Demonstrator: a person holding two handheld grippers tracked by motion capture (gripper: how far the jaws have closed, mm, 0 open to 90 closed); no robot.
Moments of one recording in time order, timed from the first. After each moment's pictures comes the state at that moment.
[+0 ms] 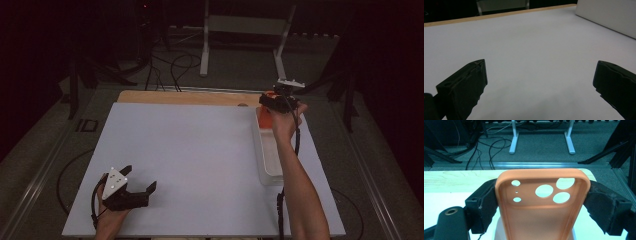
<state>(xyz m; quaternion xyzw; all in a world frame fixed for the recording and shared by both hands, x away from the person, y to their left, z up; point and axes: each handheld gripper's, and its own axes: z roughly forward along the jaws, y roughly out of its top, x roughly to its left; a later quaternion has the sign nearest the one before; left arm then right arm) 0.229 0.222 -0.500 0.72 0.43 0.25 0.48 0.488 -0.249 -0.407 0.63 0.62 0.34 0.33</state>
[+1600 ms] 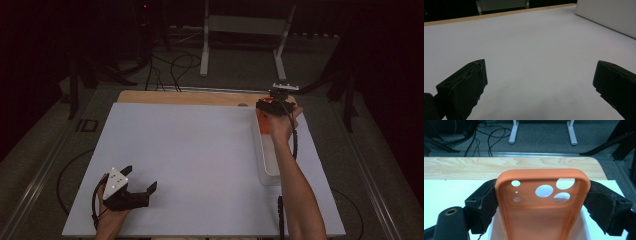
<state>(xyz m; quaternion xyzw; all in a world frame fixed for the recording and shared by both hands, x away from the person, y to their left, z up) 0.229 0.221 -0.501 0.73 0.42 0.25 0.48 0.494 -0.244 -0.428 0.63 0.64 0.31 0.31</state>
